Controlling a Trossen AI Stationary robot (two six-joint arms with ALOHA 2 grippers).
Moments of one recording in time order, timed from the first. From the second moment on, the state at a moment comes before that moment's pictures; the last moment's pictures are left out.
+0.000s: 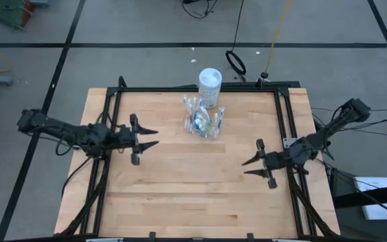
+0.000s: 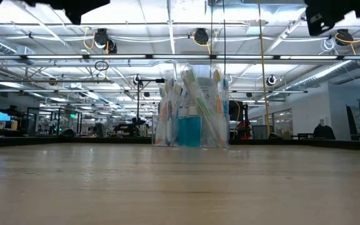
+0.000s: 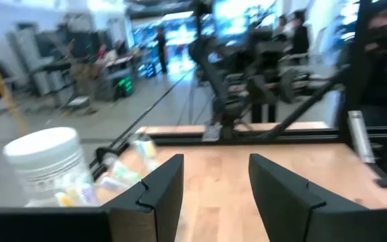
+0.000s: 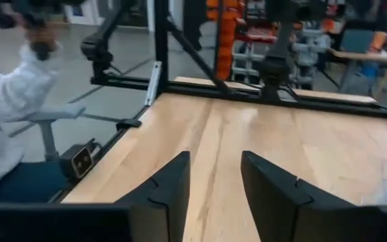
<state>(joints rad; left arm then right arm) -0.26 0.72 0.51 0.22 -0.38 0.09 0.59 0.71 0.39 0.19 0.39 0.06</state>
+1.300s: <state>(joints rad) -0.12 0.56 0.01 0.71 -0.12 -0.01 0.22 0.43 0.02 0.47 0.02 -0.04</state>
